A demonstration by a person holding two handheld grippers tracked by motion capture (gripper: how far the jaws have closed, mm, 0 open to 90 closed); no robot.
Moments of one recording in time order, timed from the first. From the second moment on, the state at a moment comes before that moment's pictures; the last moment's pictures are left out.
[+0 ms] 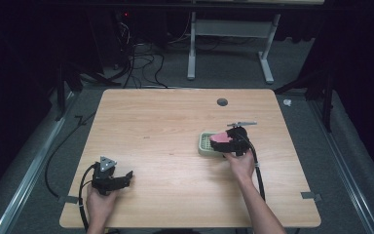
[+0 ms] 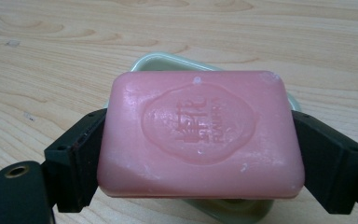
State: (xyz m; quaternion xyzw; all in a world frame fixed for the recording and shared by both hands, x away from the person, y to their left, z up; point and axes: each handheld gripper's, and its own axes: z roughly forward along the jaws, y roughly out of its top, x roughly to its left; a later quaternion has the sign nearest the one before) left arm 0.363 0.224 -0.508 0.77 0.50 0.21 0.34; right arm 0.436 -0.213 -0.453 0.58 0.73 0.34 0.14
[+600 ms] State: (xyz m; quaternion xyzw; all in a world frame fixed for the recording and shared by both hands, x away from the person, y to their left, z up) left arm 0.363 0.224 -0.508 0.77 0.50 0.21 0.34; right arm 0.442 -0.201 -0.459 0.59 0.73 0.32 0.14
